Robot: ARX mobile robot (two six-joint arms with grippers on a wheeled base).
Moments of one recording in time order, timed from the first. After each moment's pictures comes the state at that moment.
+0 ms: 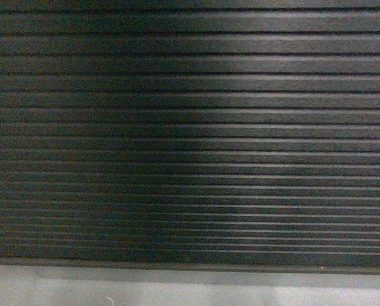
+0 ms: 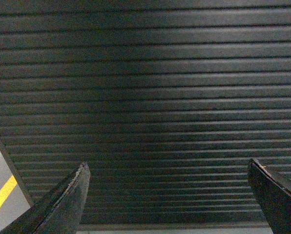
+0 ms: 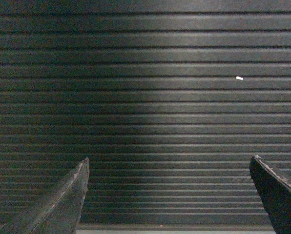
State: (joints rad) left arm 0.00 0.01 0.01 0.00 0.00 0.00; right arm 0.00 0.01 0.01 0.00 0.00 0.00
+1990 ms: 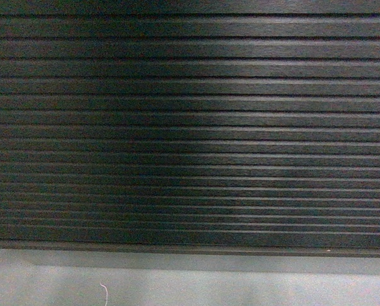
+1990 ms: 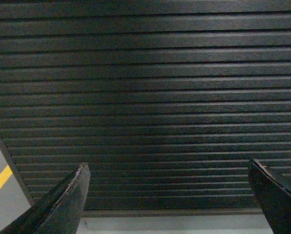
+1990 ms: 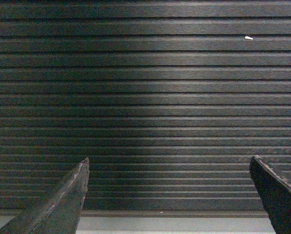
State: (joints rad) left arm 0.00 0.01 0.01 0.00 0.00 0.00; right arm 0.00 0.01 0.01 0.00 0.00 0.00
